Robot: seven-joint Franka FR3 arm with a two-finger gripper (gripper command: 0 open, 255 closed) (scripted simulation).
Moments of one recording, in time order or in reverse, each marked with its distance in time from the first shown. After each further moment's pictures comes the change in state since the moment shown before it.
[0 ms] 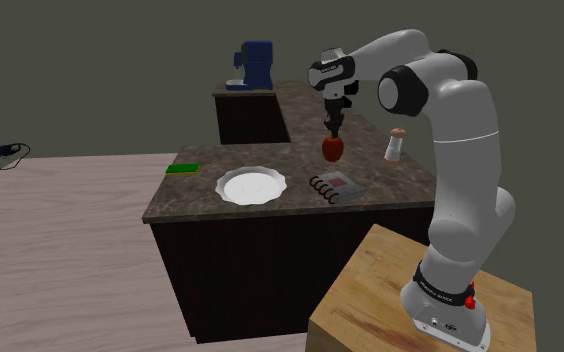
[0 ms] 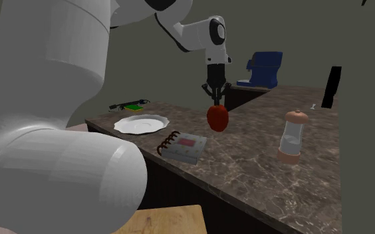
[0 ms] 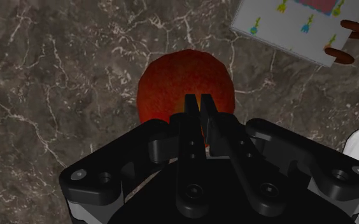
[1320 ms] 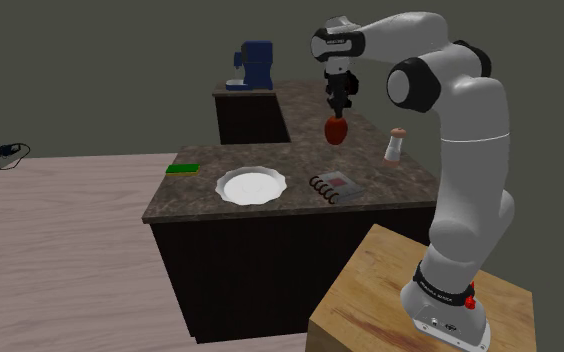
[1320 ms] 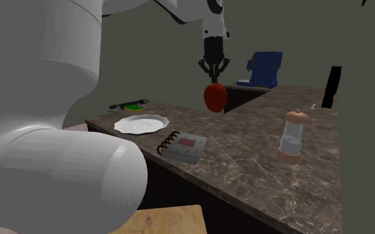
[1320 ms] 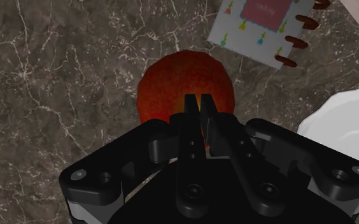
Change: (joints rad) arm 0.019 -0.084 -0.007 0.136 -0.027 -0.217 0.010
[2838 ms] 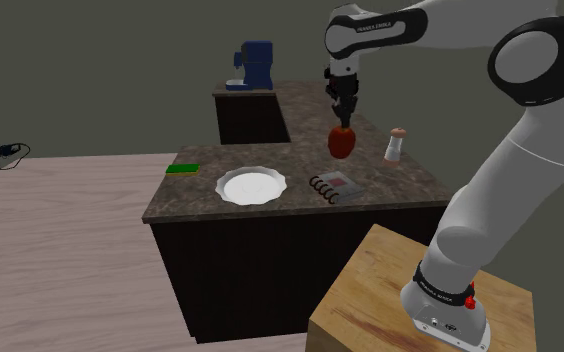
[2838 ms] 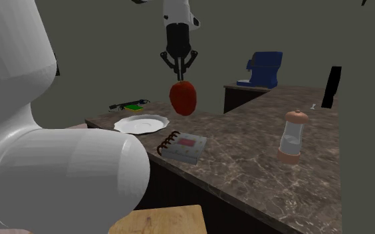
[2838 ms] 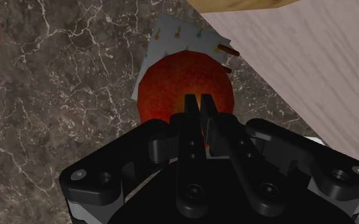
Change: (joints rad) arm 0.170 -0.551 0.101 -0.592 -0.154 0.045 0.276
